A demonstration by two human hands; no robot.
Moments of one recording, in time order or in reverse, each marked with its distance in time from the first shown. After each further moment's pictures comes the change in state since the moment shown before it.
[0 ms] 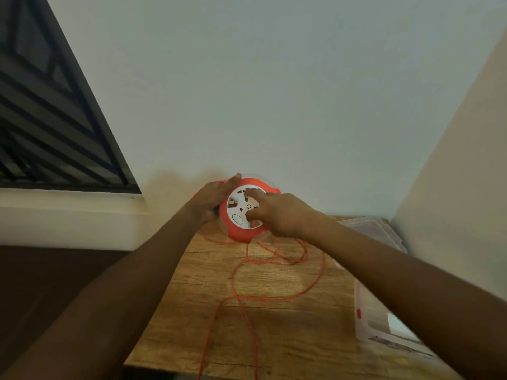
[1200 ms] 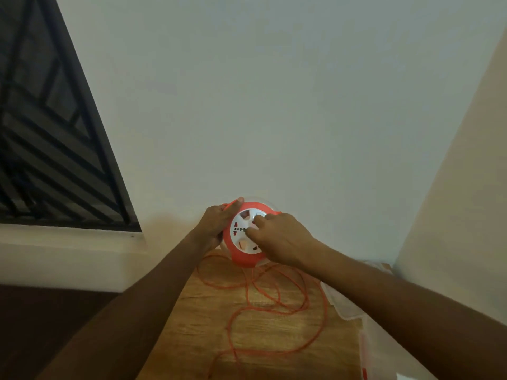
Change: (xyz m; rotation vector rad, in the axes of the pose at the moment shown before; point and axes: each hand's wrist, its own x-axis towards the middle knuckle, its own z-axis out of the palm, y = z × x) left_hand -0.004 0.049 0.014 0.047 0.113 0.179; right_hand 0.013 0.014 -0.038 -0.220 0.123 0.017
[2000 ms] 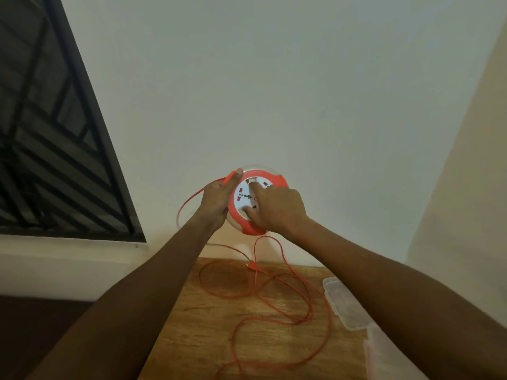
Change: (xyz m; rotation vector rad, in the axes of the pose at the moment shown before) left_hand 0.013 0.078 0.010 -0.091 0.200 0.203; right_hand 0.052 0.037 -0.026 0.195 0.238 0.502
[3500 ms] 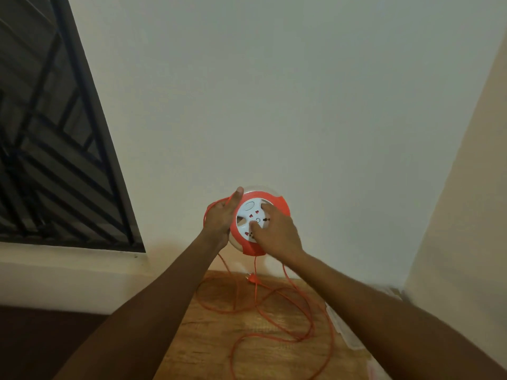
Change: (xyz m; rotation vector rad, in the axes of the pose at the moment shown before) left_hand -0.005 -0.028 0.000 -0.047 -0.012 -0.095; right_hand -0.027 -0.019 0.012 0.726 -0.139 0.435
